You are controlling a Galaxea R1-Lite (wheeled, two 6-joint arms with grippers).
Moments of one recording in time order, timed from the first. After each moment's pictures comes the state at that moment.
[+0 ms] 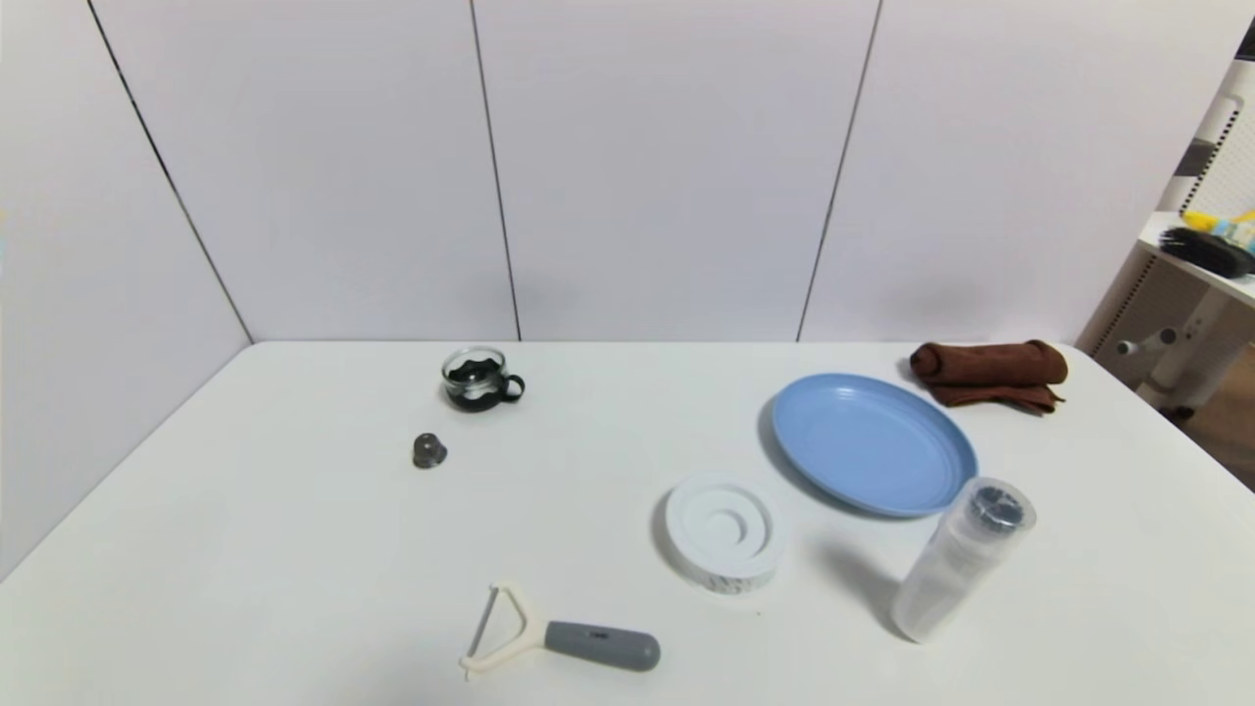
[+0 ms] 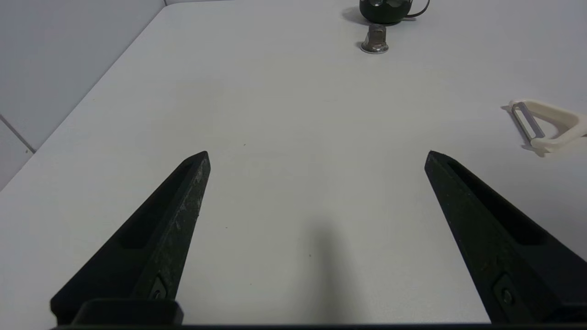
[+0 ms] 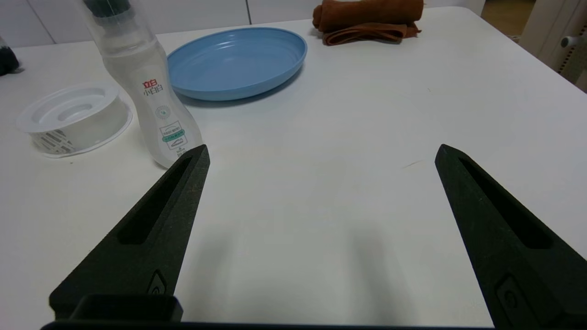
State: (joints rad) left arm 0.00 0.00 0.00 0.00 0.00 0.02; right arm 0.01 0.00 0.00 -0.01 -0.02 0.08
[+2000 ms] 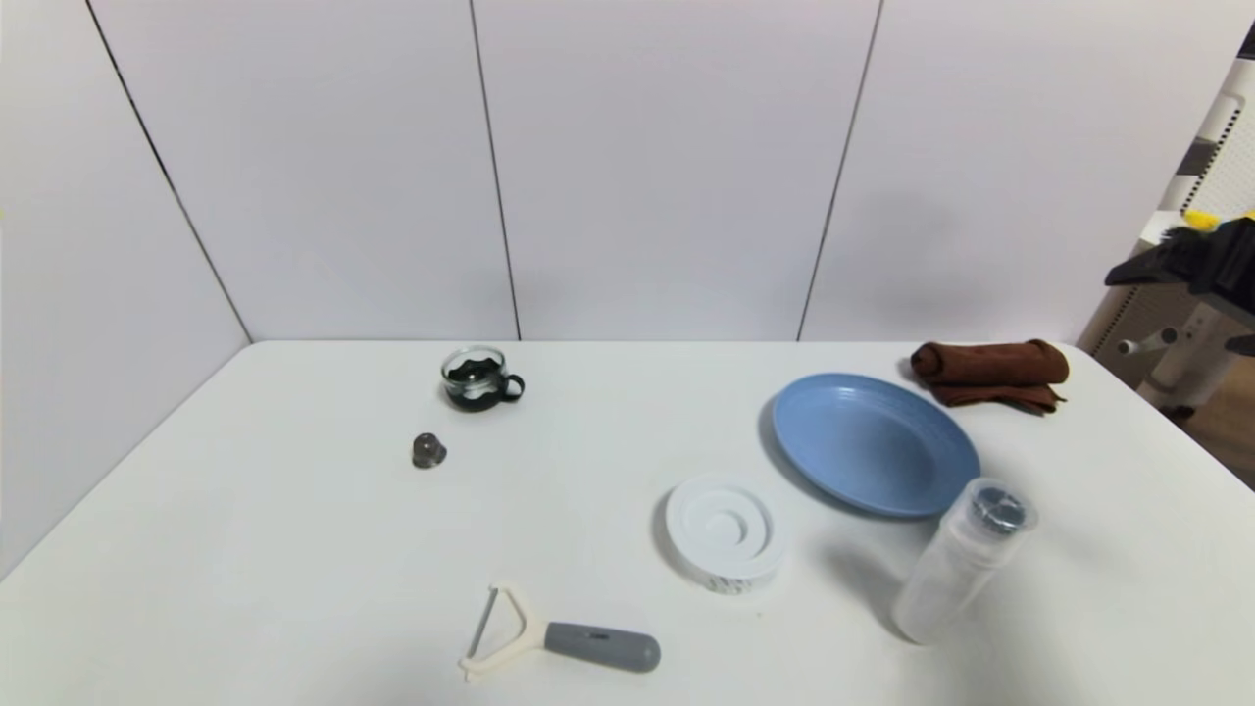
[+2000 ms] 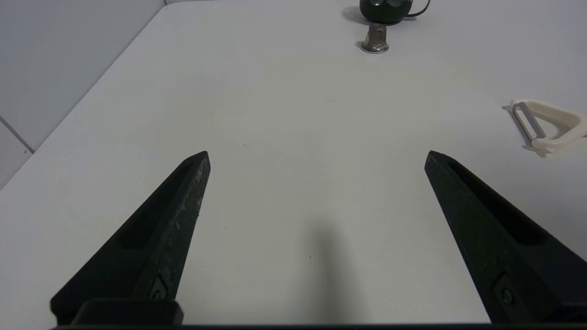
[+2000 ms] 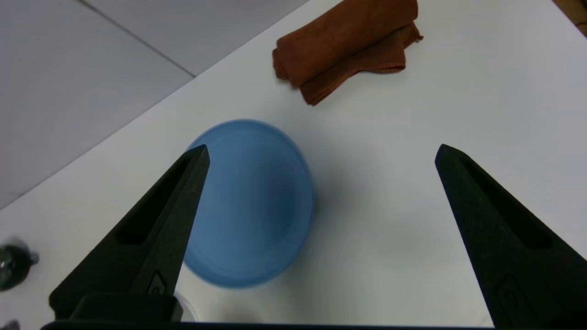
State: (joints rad) left arm 0.00 0.00 0.00 0.00 0.00 0.02; right arm -0.11 1.49 -1.32 0.39 -0.06 0.47
